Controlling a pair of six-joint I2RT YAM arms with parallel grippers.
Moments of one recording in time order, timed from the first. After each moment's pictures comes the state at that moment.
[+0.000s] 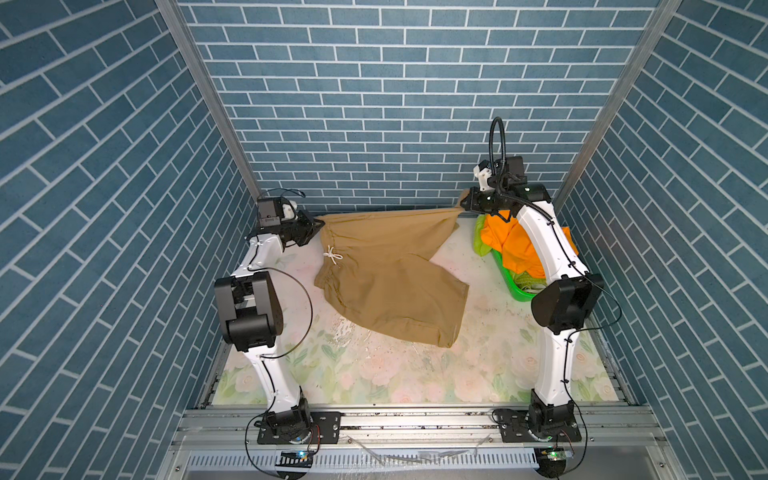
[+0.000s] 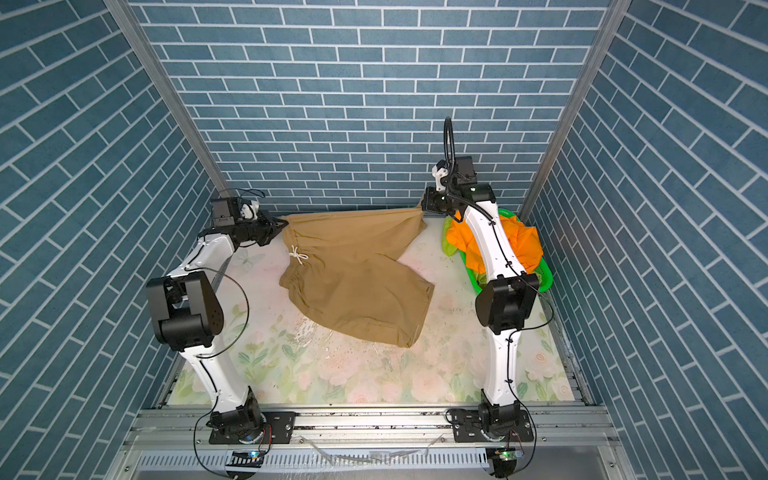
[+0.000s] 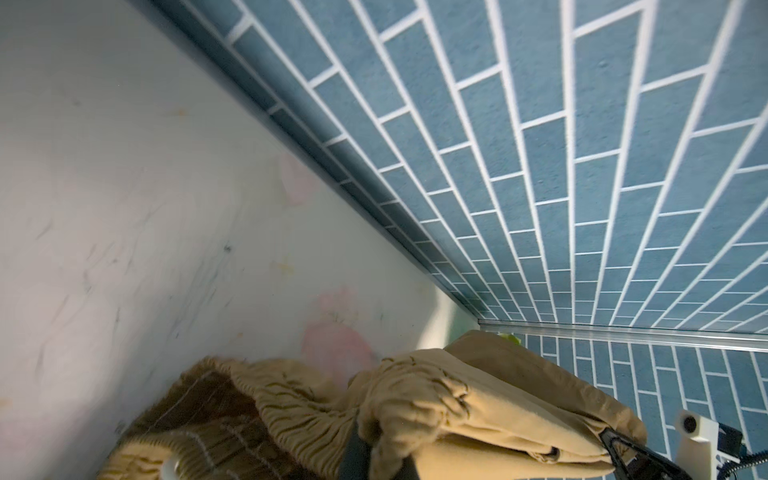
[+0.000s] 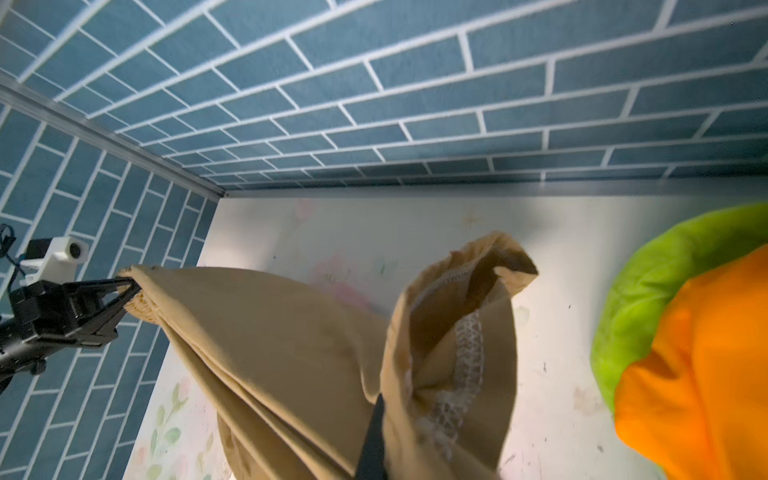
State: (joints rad) left arm 0.21 1.96 1.57 -0.29 0.69 -0.76; right arm 0.27 2.09 2.24 -0.90 -0.37 0.26
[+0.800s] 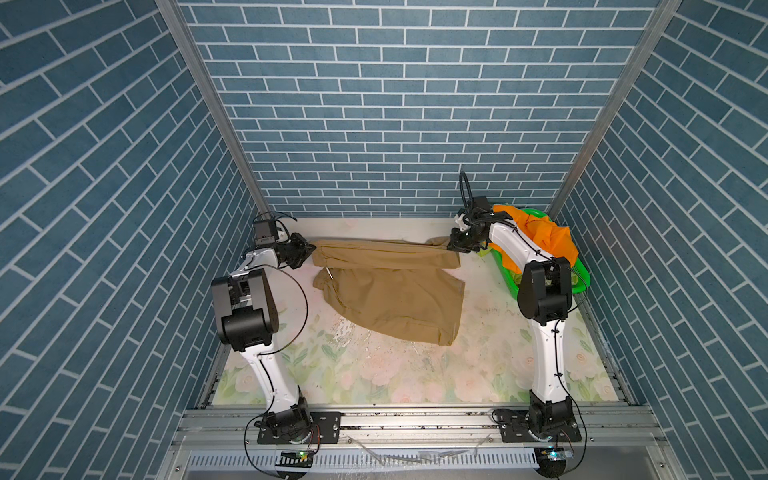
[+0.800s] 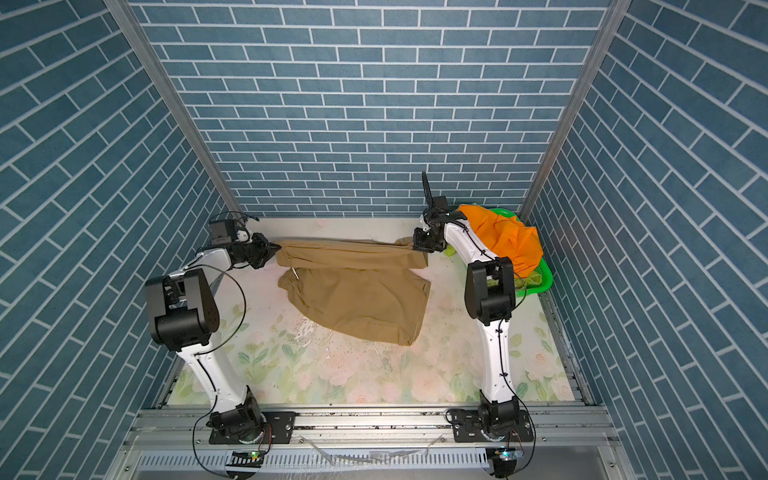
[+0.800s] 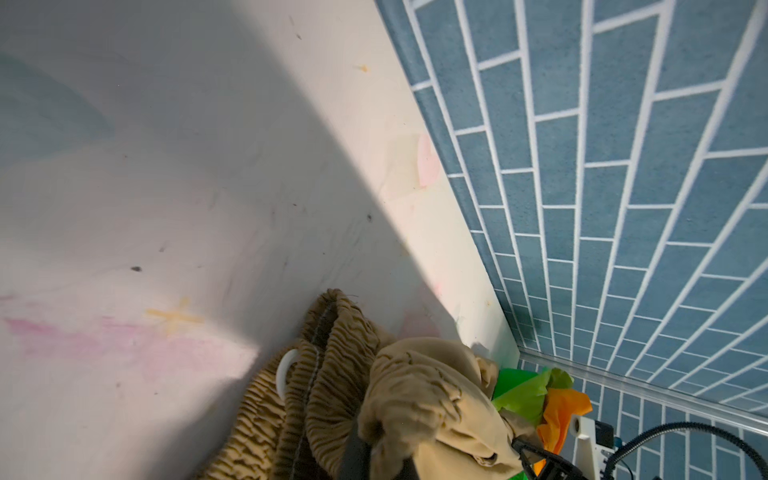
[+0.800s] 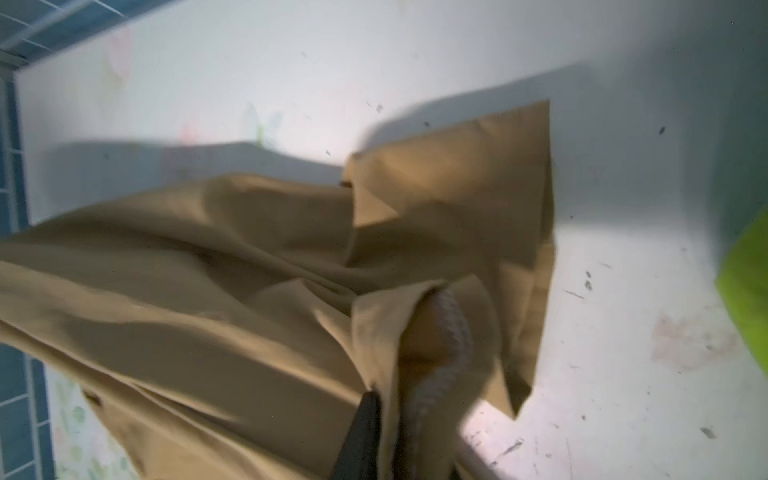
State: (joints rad) left arm 0.28 1.98 1.40 -0.25 0.62 -0.78; right arm 0.29 2.29 2.04 -0.87 -0.32 0.29
